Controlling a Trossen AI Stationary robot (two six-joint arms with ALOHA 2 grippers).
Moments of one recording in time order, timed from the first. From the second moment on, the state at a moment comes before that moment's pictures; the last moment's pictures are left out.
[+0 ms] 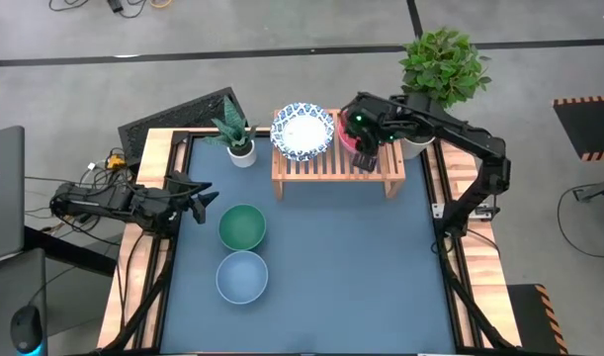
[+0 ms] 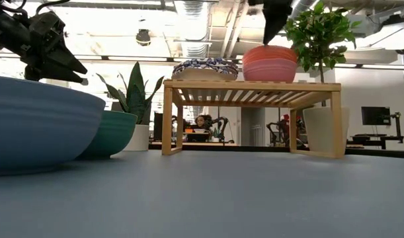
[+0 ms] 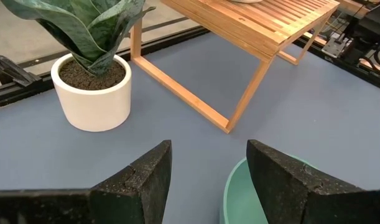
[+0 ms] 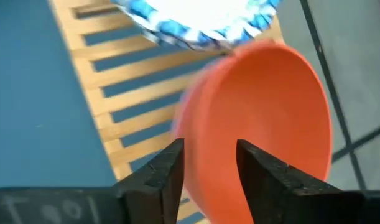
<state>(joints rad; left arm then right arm) -0.15 0.21 0.38 -0.64 -0.67 -0.59 -0.33 1.63 1.93 -1.41 0.29 -0.12</state>
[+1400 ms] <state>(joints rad) -0.15 0.21 0.38 -0.64 -0.67 -0.59 -0.18 1.78 1.92 -1.49 0.76 -0.03</state>
